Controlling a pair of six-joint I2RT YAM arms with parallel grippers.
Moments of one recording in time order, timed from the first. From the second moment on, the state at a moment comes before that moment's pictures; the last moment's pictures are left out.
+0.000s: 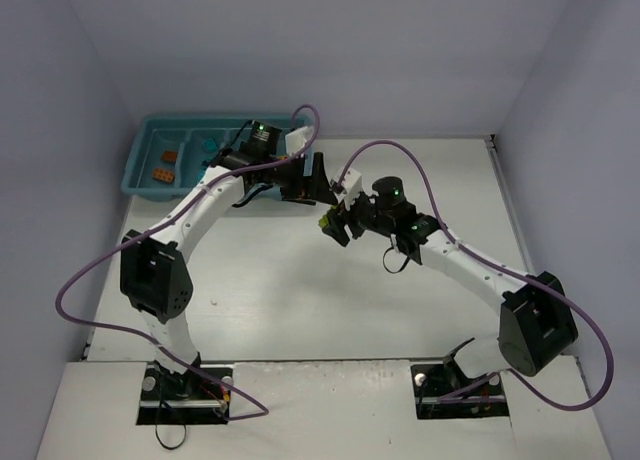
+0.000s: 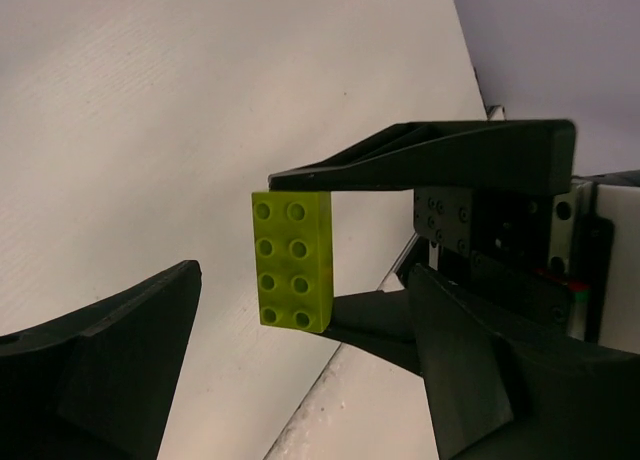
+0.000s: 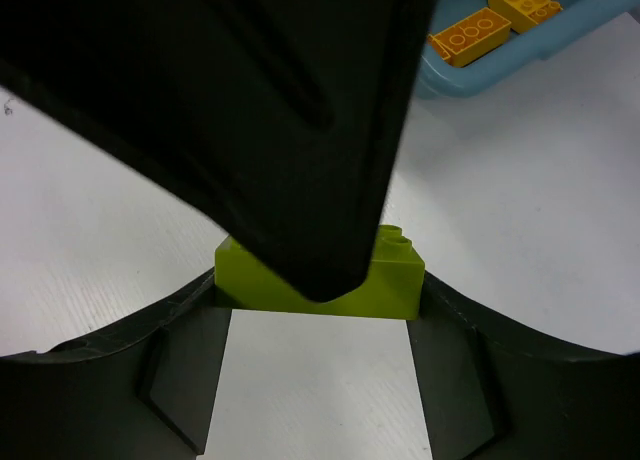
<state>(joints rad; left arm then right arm) -0.44 1.80 1.69 -0.65 0.73 -0.39 0.57 1.41 0.94 0.01 -0.38 -0.22</state>
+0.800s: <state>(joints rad) -0.51 1.84 1.64 -0.70 0.77 -0.37 0.58 1.38 0.93 0.00 -0.39 -0.22</state>
